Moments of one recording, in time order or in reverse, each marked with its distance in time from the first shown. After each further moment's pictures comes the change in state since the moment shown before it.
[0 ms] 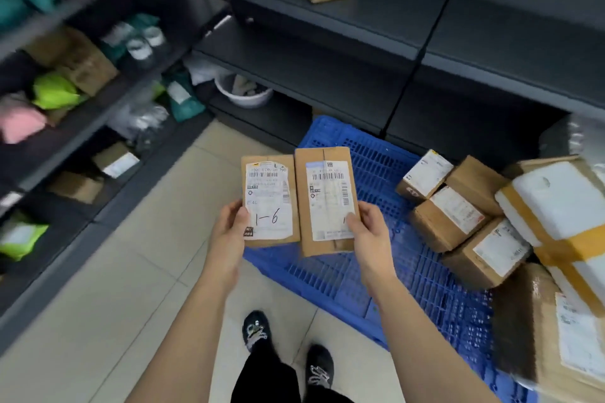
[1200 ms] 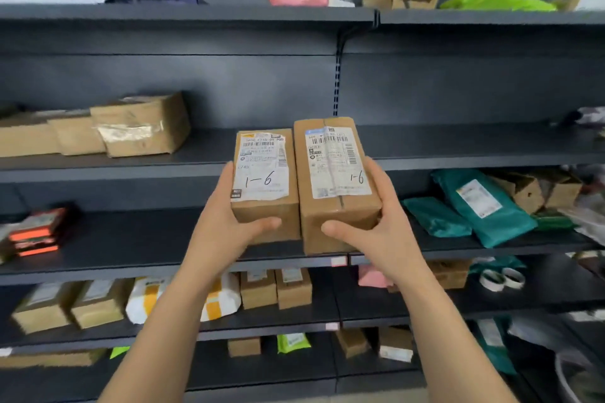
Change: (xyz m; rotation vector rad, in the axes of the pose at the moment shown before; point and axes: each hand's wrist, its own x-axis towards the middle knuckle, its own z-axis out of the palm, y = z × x) left_hand -0.065 0.246 -0.663 0.253 0.900 0.673; right_hand -0.255 -0.252 0.687 -0.036 -1.311 -1.009
